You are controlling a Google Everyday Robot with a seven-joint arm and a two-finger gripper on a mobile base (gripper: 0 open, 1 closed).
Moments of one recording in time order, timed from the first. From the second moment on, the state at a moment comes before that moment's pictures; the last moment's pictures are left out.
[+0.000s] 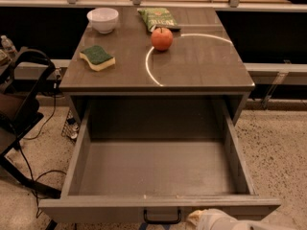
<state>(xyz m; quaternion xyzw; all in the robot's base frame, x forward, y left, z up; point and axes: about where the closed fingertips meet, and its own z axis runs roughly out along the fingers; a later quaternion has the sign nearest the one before) 0.284 -0.104 0.638 -0.61 0.75 -0.03 0.25</state>
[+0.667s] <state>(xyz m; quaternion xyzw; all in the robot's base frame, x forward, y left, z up) 0.322 -0.111 0.630 -0.61 0.75 -0.03 0.26</state>
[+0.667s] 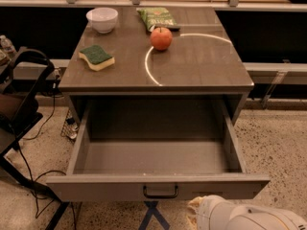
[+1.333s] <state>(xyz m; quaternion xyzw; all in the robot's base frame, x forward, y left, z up) 0.394 -0.107 0.636 -0.63 0.72 -0.04 0.29</state>
